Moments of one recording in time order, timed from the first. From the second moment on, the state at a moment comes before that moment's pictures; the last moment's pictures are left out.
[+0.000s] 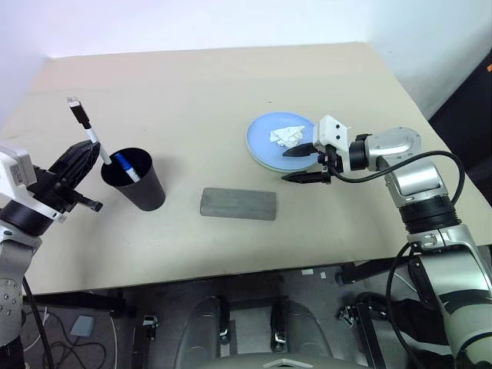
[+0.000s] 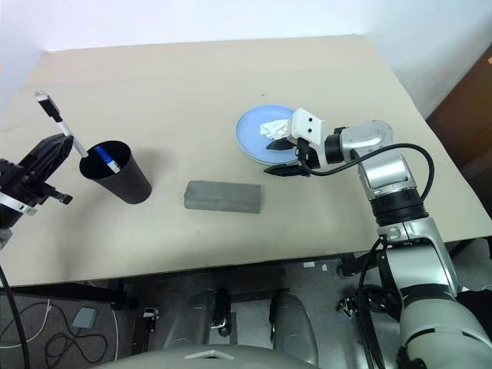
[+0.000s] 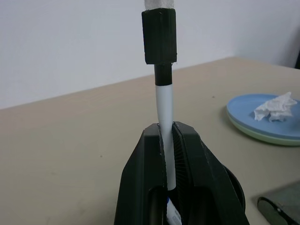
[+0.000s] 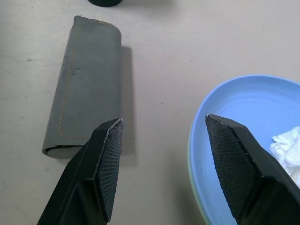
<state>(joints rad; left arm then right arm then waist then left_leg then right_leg) 0.05 0.68 0.63 -0.47 -0.75 0.43 -0.53 -0.84 -0.62 0.18 0.35 0.15 0.21 1.30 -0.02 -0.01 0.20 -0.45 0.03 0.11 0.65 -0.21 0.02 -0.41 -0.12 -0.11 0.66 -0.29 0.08</state>
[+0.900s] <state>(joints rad) 0.28 0.77 0.92 -0.55 -1.06 0.58 -0.66 -0.85 -0.59 0.10 0.39 0.24 0.24 1.27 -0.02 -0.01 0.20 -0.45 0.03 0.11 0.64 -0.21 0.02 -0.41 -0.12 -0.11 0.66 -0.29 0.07</state>
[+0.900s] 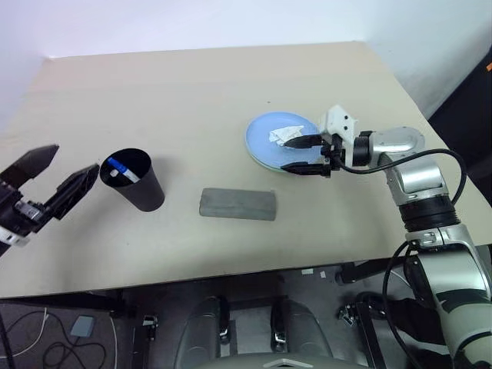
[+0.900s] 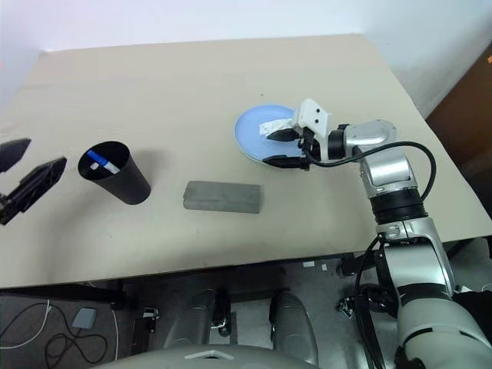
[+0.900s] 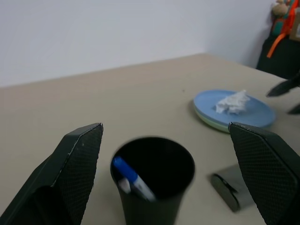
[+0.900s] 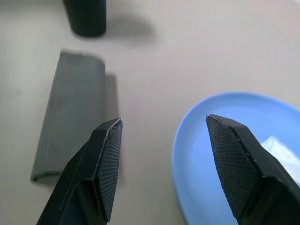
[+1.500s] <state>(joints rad) 0.11 0.64 0.39 -0.55 -0.77 0.42 -0.74 -0.63 -0.61 0.00 0.14 0.39 0.46 1.15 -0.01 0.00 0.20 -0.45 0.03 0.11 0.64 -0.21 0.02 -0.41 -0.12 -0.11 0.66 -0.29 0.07</state>
